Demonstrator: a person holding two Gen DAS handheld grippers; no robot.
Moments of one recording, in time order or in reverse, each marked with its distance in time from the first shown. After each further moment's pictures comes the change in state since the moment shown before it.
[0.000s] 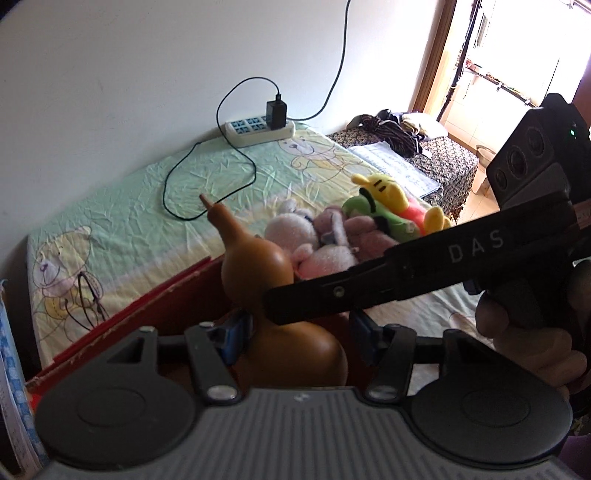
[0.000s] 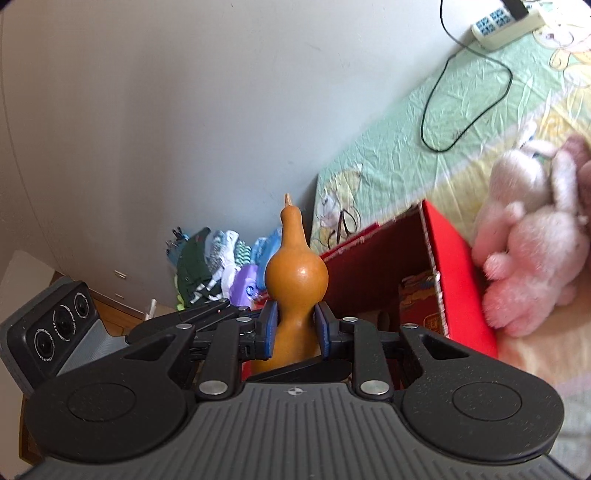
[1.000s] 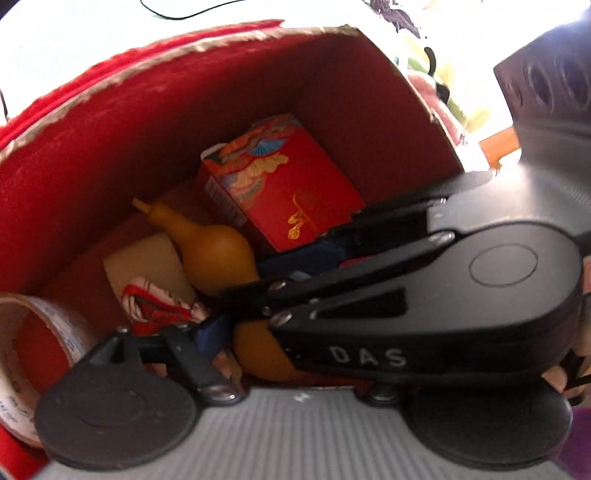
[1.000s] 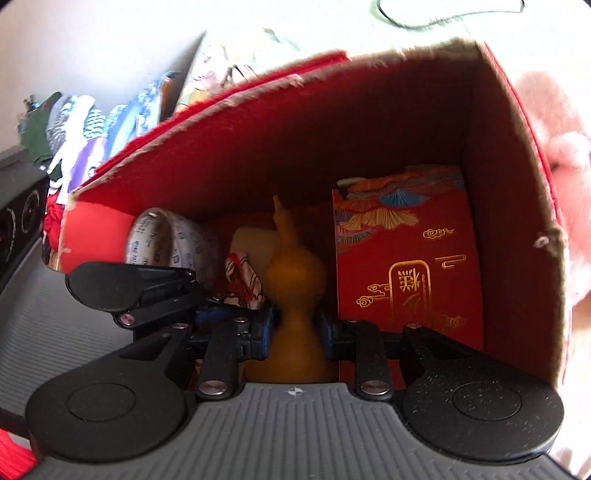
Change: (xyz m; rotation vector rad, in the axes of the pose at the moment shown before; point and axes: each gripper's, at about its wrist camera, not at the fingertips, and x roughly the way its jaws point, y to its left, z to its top) left arm 0.115 0.094 -0.053 -0.207 0.449 -0.317; right arm 0.133 -0.013 -0.003 -0.109 0.396 -0.493
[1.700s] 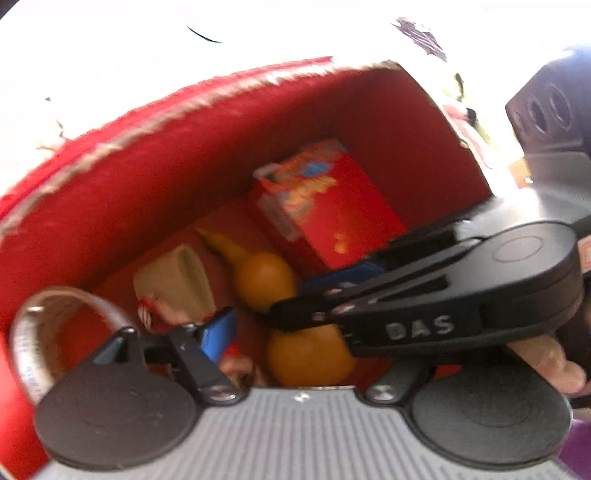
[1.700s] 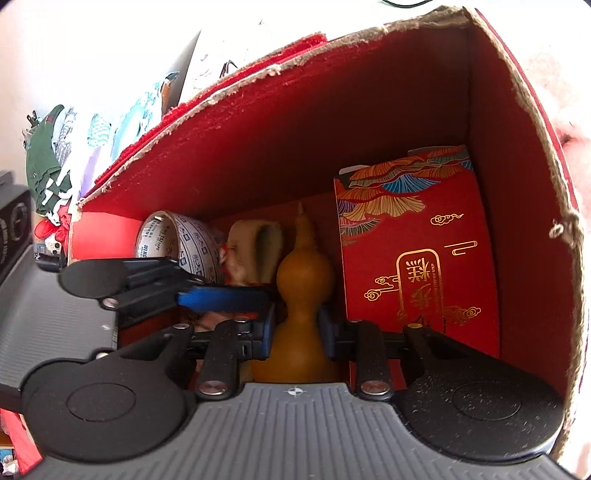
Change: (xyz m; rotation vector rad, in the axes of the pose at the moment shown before) left arm -0.017 -0.008 -0.018 -0.026 -0.088 0.161; right arm -0.004 -0.010 0.002 0.063 0.028 0.066
